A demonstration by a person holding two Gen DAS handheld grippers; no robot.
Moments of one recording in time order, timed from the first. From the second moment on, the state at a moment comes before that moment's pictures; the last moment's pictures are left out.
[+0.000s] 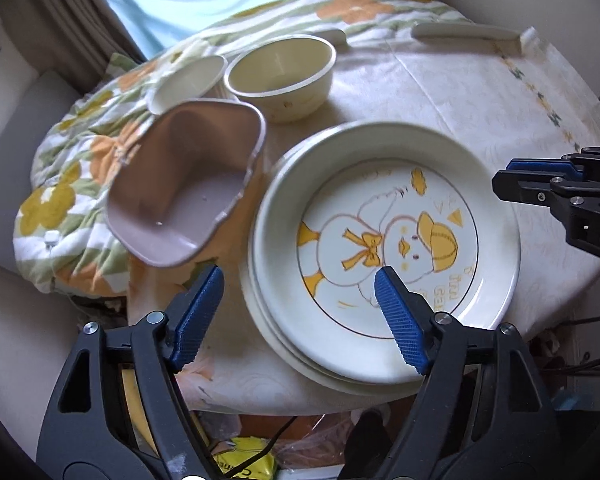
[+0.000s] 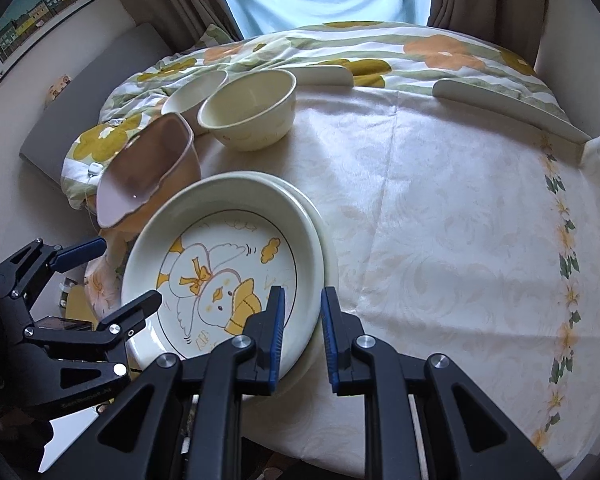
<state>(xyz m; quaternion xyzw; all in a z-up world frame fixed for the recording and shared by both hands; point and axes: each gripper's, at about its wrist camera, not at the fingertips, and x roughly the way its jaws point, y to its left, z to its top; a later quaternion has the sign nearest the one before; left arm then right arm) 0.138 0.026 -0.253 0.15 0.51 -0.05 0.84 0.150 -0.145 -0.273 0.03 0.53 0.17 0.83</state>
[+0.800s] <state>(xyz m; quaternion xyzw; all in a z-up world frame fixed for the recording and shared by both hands) 0.169 0.173 -0.248 -0.23 0.49 0.15 0.83 0.284 -0.032 -0.277 0.00 0.58 0.38 0.72</state>
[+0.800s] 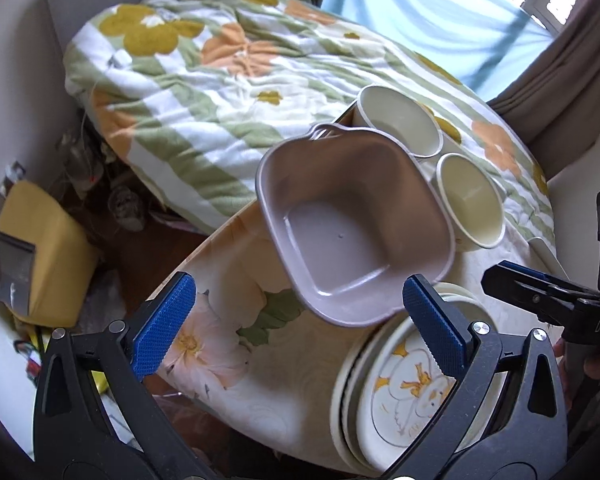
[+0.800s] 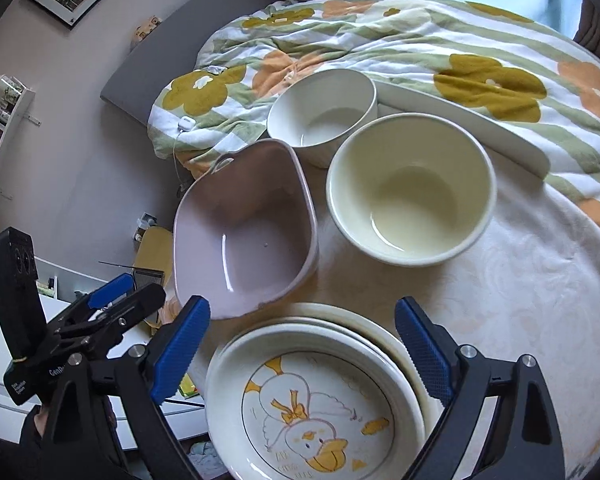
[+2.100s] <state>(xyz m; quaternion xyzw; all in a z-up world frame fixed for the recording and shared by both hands) 0.206 0.177 -0.220 -0.17 0.49 0.10 0.85 0.278 -0.017 -0.267 0.04 0.53 0.34 0.77</state>
